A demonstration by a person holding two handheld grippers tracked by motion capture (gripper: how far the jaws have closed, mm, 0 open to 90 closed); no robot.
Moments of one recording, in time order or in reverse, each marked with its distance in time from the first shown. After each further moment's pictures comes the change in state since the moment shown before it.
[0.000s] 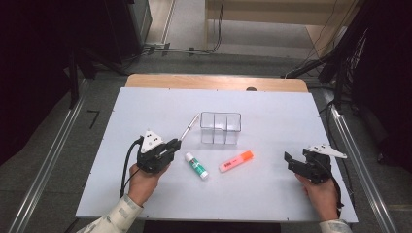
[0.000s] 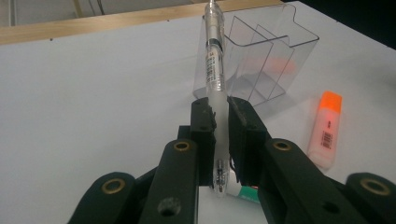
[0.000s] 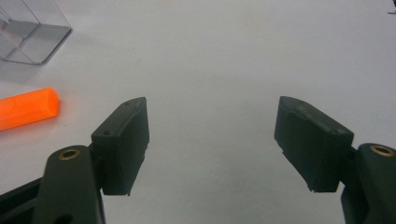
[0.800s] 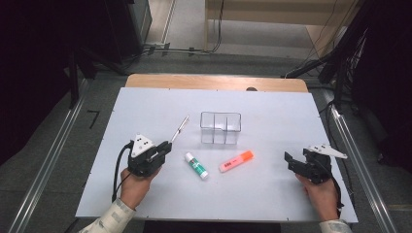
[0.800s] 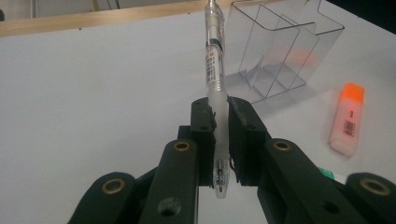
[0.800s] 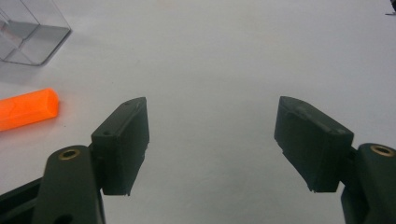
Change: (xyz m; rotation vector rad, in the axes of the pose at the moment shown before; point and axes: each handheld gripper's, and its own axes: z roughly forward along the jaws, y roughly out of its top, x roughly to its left) left arm 0.013 -0.013 -0.013 0.002 0.052 -0.011; right arm 0.000 0.000 -0.001 0.000 -0.005 0.000
